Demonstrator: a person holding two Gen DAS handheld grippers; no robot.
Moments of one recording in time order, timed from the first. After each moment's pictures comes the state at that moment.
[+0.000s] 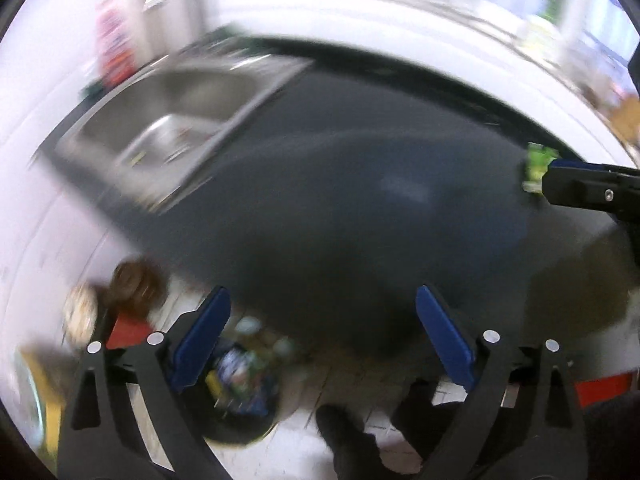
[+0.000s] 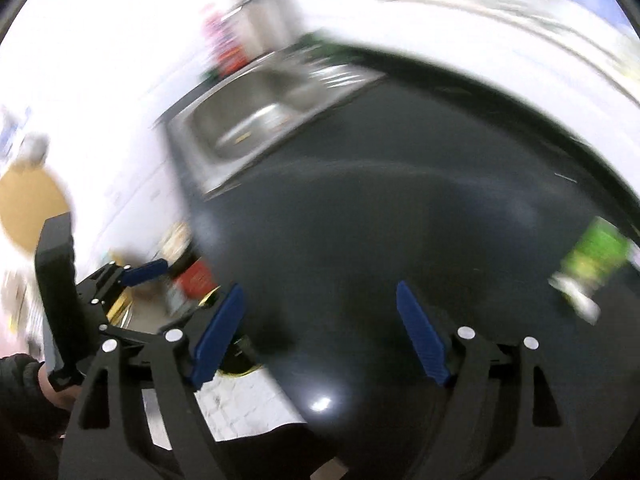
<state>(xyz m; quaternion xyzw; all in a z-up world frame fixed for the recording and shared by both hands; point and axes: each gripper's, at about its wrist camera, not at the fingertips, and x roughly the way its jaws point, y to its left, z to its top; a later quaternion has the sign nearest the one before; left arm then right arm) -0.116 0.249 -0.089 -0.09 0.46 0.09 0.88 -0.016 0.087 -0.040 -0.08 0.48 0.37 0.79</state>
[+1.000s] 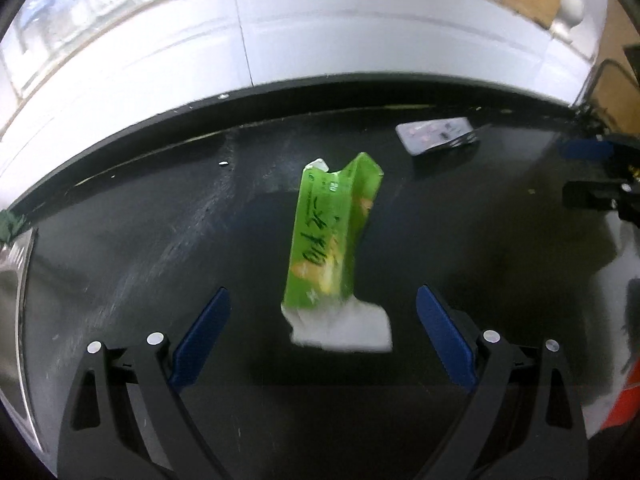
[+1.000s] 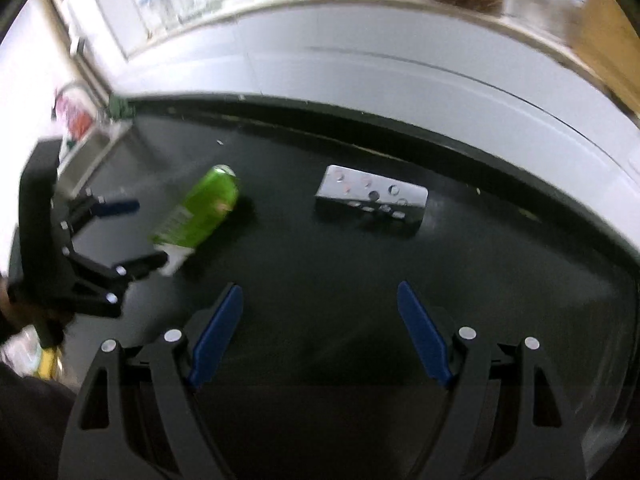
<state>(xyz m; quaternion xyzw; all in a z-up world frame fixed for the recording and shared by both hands) 0.154 -0.035 -0.122 0.07 0.49 -0.11 0.86 0.159 -0.247 -0.100 -0.07 0.49 0.23 0.83</state>
